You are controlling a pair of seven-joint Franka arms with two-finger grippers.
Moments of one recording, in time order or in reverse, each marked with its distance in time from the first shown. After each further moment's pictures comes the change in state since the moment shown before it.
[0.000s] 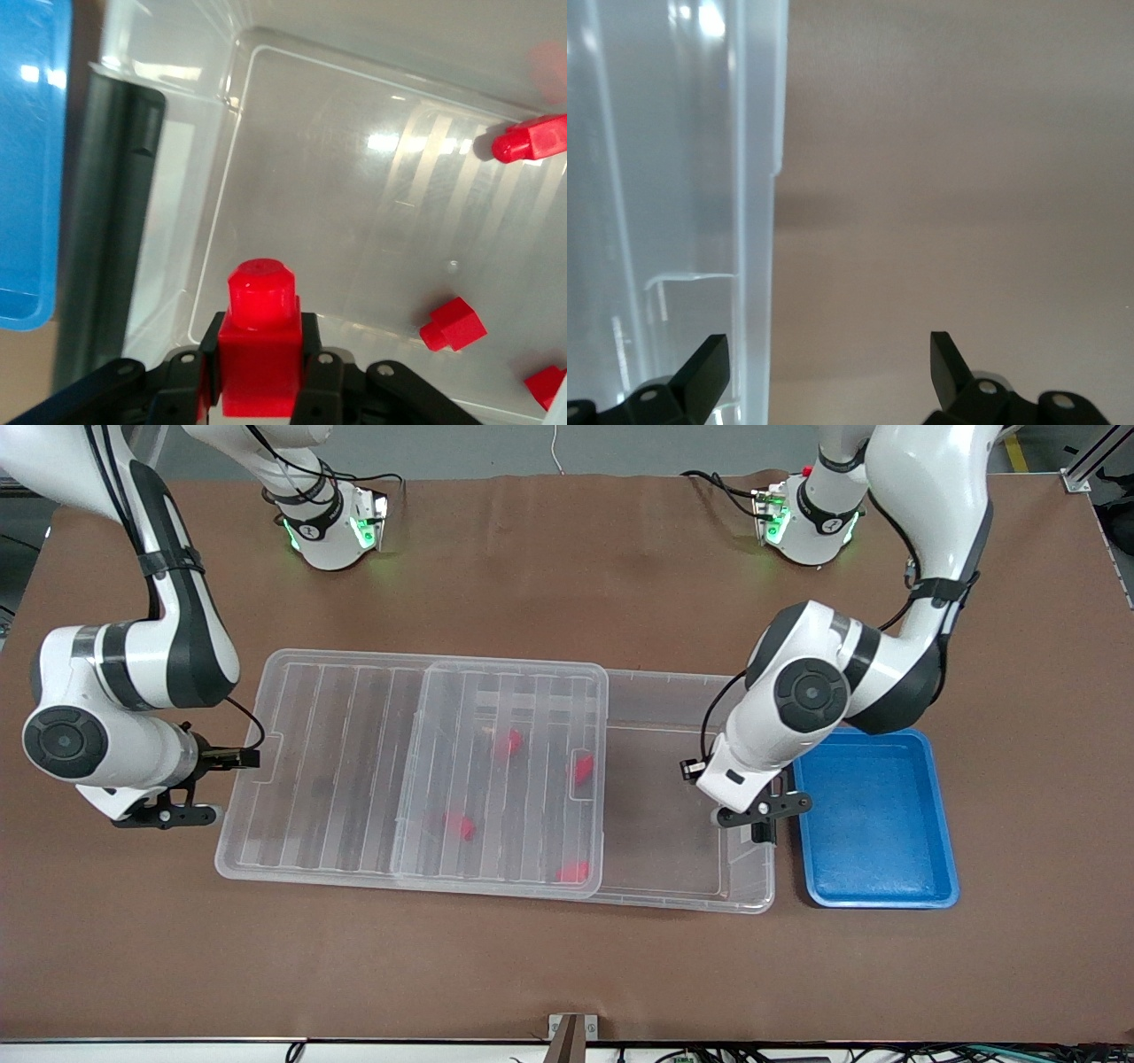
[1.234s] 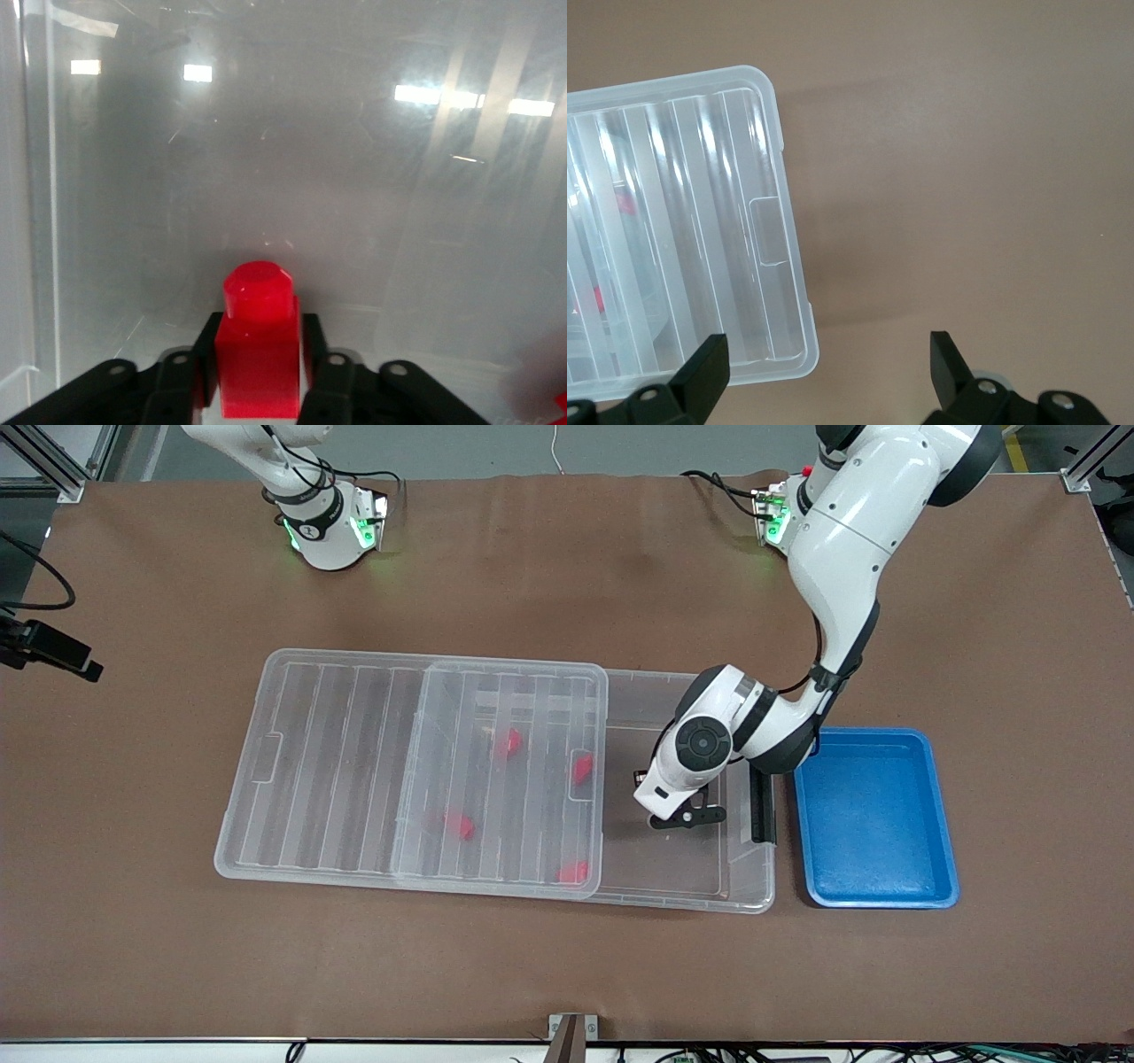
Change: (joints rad) left arm -0.065 0.248 -0.004 -0.061 0.097 0.223 -0.030; right arm 0.027 -0.335 -0.198 0.138 0.246 -0.247 -0.005
